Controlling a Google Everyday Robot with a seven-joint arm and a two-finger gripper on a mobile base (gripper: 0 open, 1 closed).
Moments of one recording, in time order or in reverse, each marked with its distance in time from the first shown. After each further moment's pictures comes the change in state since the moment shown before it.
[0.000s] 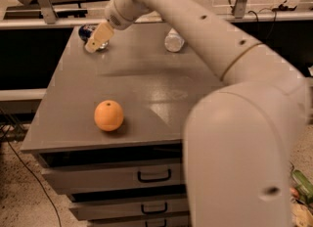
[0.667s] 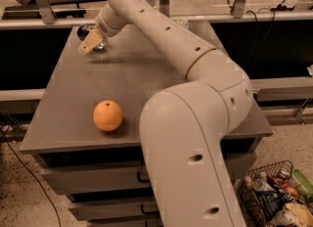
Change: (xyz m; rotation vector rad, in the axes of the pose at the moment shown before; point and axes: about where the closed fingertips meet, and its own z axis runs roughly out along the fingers) arm 0.007 -0.029 0.087 0.060 0.046 0.119
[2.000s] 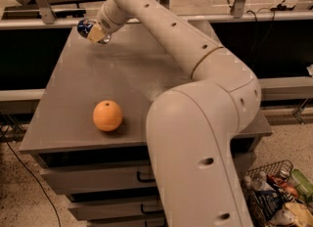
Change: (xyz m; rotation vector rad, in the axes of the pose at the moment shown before) arm -0.009 -0.002 -0.018 -0.004 -0.020 -0.052
